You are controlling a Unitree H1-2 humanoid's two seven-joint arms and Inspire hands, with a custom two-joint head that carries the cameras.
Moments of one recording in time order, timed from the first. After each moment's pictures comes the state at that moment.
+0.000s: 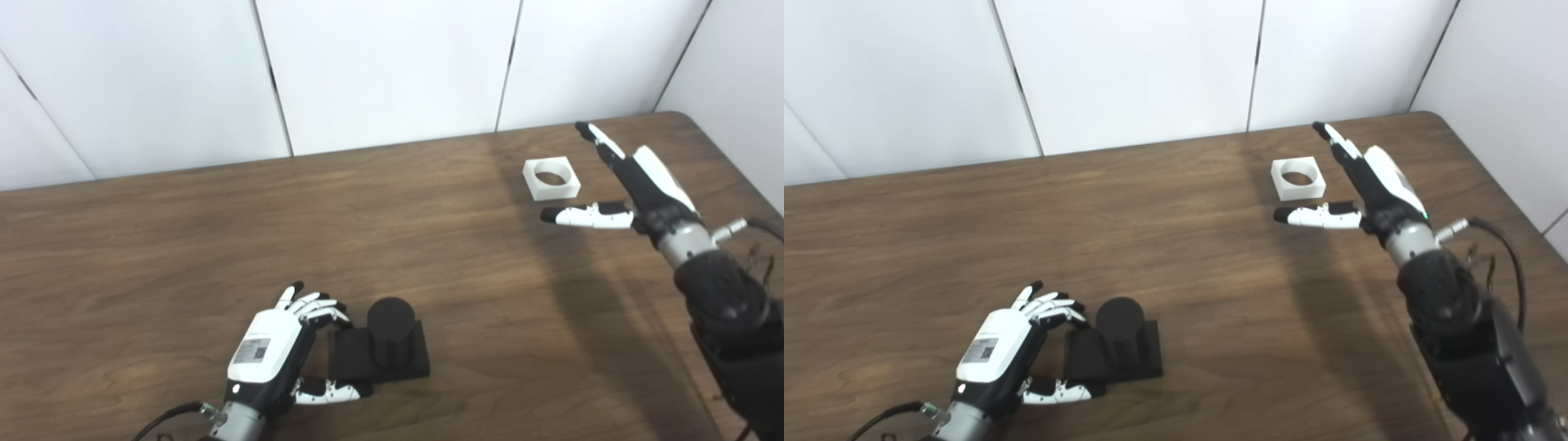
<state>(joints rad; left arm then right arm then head) 0.06 0.30 -0.48 -0.23 0.84 -0.01 -0.04 -0.13 -0.60 -0.03 -0.36 -0.38 0.44 0.19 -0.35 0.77</state>
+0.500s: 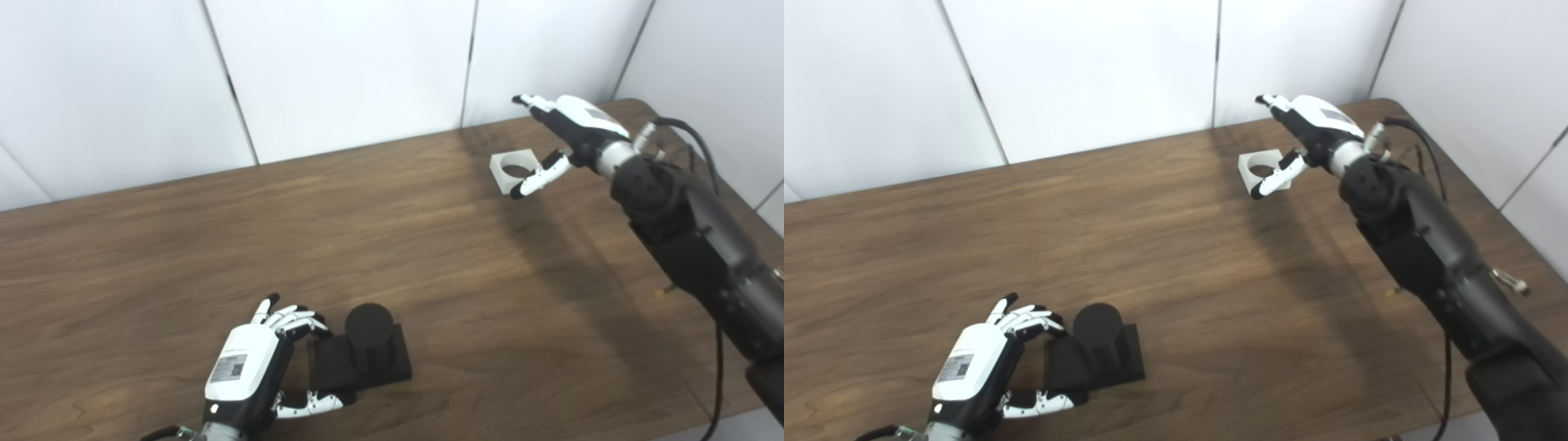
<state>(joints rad) 0.08 0.30 -0.48 -0.24 0.84 -0.01 -0.05 -0.41 -0.71 0.17 -0.05 -0.57 0.46 0.37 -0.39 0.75</state>
